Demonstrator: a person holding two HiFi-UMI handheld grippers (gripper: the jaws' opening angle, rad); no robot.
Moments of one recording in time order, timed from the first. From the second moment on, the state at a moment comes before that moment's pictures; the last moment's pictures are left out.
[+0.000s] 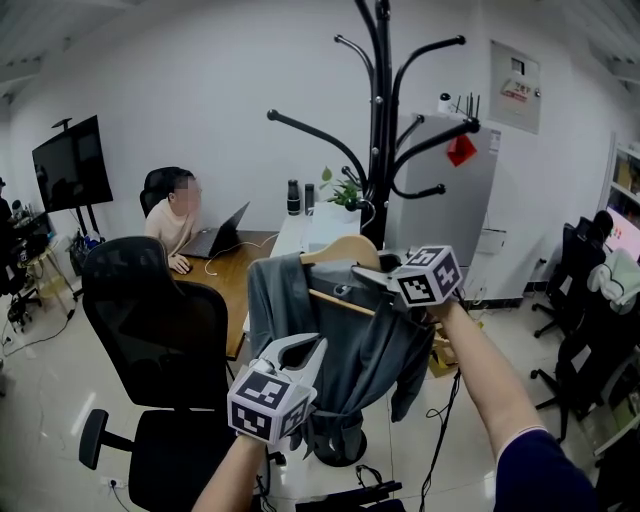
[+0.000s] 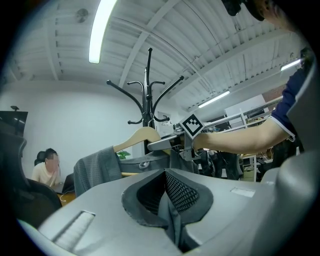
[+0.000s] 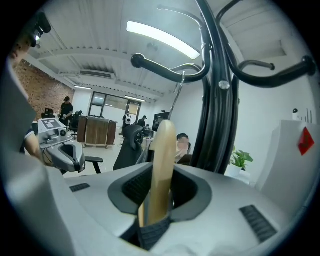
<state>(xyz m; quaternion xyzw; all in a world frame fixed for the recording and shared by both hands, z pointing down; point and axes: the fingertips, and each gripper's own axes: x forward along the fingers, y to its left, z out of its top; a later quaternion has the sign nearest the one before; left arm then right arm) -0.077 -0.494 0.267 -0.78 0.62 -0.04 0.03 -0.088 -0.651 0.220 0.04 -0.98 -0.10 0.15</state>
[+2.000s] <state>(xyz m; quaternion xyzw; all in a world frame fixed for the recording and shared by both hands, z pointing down) -0.050 -0.476 0.302 -0.84 0.55 -0.01 -0.02 -0.003 -0.485 0.279 0.17 -0.98 0.00 -0.01</state>
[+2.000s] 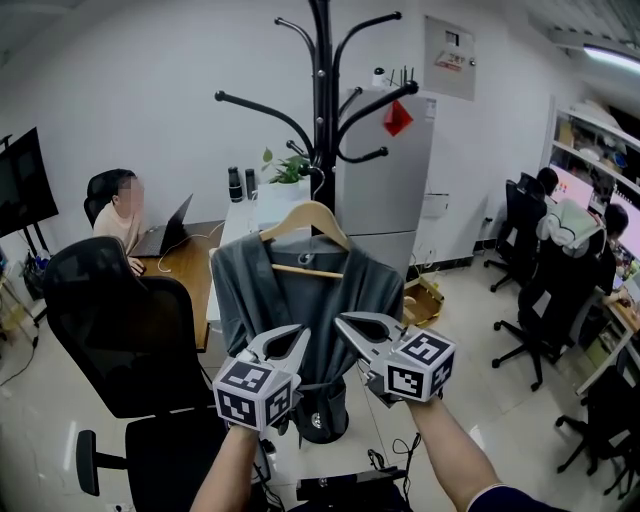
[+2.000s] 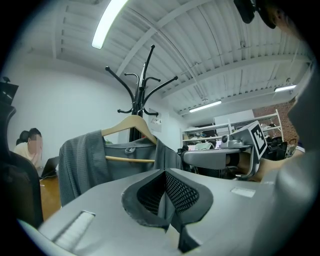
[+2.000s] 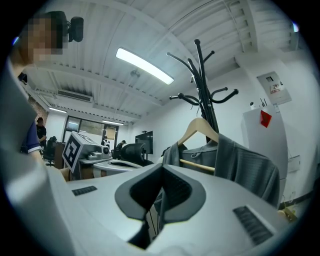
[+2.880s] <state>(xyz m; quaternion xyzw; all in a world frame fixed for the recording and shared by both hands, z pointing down) -0.050 -0.471 0.299 -0.84 0.54 -0.02 -0.01 -0.003 -0.482 0.279 0.18 -0.98 0.00 0.00</state>
